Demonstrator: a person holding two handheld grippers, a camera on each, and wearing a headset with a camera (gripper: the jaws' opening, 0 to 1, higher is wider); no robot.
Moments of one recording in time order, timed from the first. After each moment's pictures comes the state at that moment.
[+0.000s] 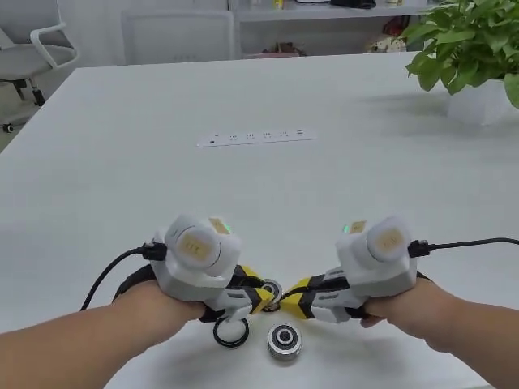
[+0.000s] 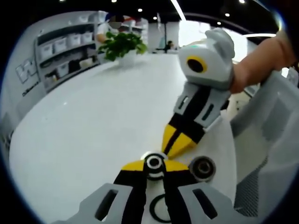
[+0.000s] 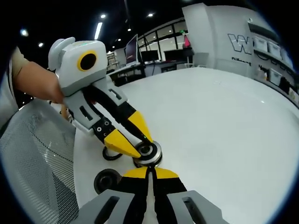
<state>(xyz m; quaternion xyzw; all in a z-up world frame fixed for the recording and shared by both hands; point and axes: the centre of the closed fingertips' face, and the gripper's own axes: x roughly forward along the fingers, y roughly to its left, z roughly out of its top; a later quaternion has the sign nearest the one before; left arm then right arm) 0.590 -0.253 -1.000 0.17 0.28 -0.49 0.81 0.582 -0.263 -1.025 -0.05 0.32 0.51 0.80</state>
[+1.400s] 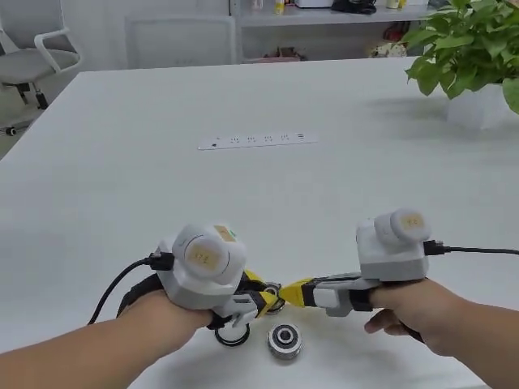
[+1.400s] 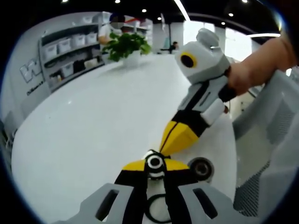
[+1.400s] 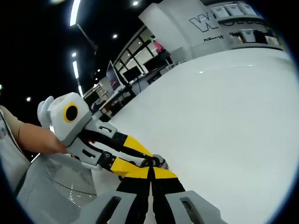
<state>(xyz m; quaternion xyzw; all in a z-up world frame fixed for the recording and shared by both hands) 0.587 -0.254 -1.004 0.18 0.28 -0.47 0.82 0.581 -0.257 -1.002 0.13 0.34 0.48 0.80</state>
